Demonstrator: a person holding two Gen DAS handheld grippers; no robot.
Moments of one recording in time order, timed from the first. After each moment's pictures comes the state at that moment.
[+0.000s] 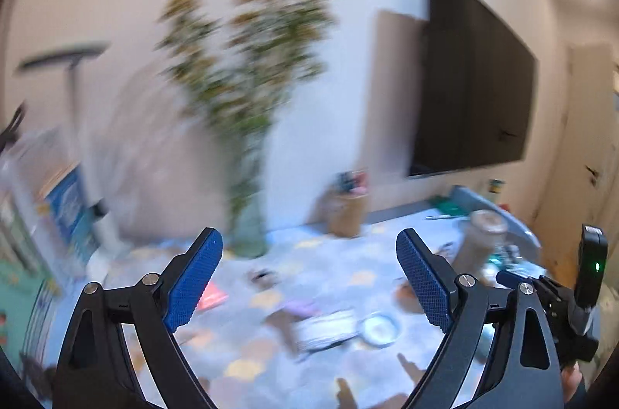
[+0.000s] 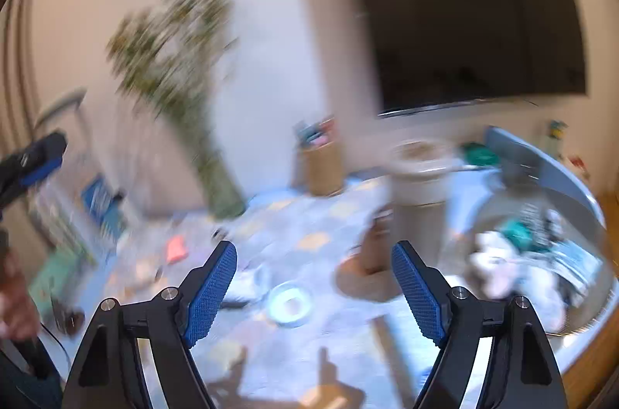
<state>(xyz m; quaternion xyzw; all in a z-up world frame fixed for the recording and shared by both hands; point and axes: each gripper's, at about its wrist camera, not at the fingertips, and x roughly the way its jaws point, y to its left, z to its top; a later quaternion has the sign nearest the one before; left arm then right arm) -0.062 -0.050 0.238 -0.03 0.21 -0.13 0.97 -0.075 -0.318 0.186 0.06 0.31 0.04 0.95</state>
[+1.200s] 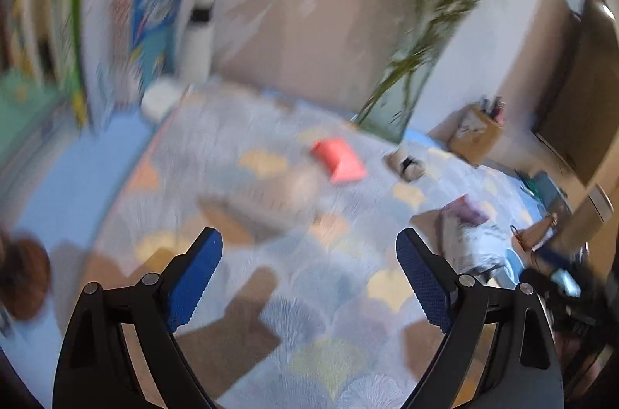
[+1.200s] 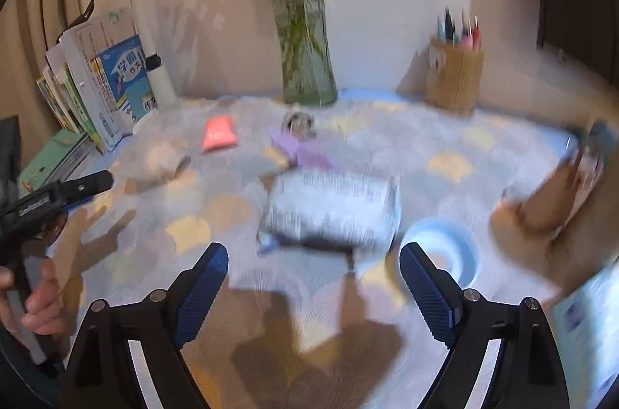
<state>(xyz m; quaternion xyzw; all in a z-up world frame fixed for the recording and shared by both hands) -0.022 0.089 0.080 -0.13 0.35 -0.03 0.93 -0.003 -0.207 0.089 -0.03 0.40 0.13 0.91</state>
